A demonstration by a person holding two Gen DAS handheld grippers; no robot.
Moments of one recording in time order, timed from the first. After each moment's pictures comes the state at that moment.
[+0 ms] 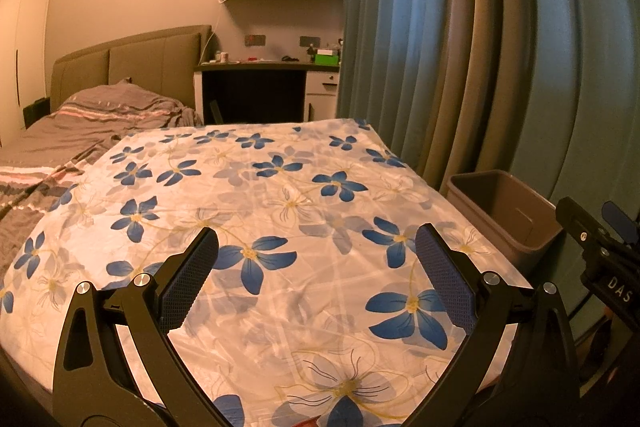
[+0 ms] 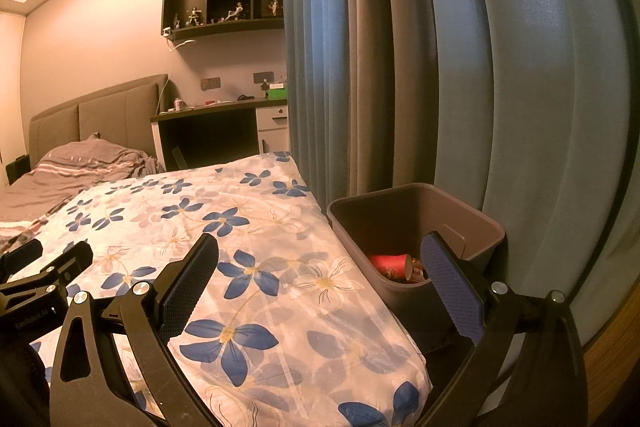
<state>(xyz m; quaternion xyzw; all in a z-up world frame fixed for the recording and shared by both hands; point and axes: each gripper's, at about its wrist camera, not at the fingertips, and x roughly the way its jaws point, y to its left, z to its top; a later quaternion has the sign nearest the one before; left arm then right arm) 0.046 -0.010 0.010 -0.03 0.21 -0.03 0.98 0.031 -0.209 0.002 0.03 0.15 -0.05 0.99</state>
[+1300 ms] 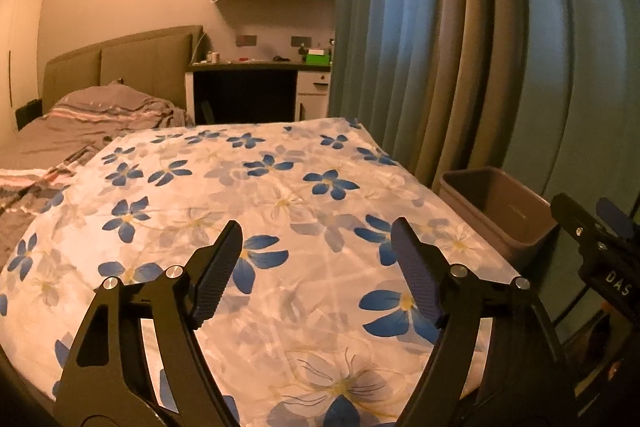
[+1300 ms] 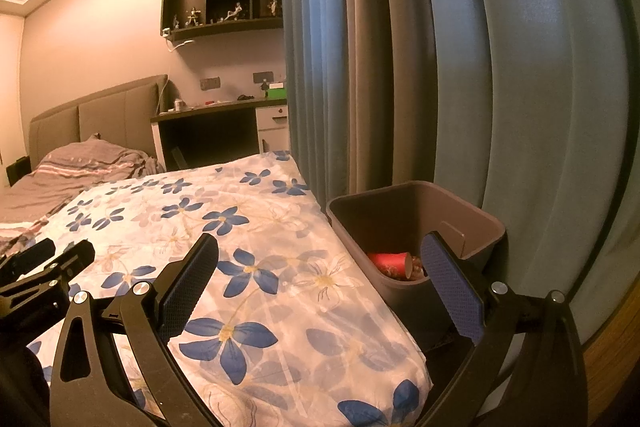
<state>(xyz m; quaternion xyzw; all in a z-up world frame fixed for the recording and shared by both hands) 0.044 -0.012 0.006 -0.03 0.21 -0.04 0.98 0.030 -0.211 0.000 0.03 0.15 -0.05 0.99</state>
